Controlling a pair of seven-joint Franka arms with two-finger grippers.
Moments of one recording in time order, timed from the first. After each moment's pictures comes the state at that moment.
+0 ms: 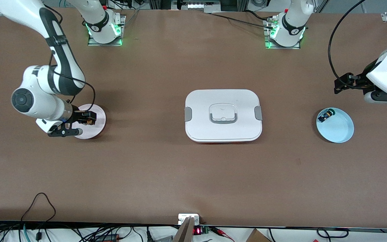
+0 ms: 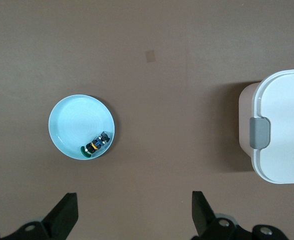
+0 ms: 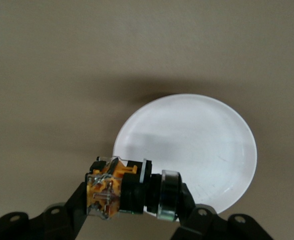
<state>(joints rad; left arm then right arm) -0.05 0.02 0.04 -1.68 0.02 1.64 0.02 0.13 0.33 -0.07 -1.92 0.08 2.10 -0.10</state>
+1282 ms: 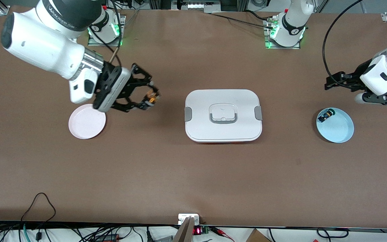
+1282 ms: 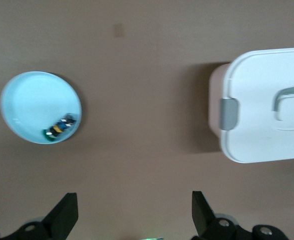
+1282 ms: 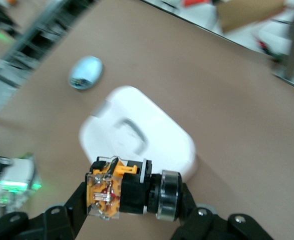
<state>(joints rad) -0.05 0.05 0.04 -1.68 -0.16 1.56 0.02 0.27 0.22 0.18 -1.58 0.72 2.08 -0.61</state>
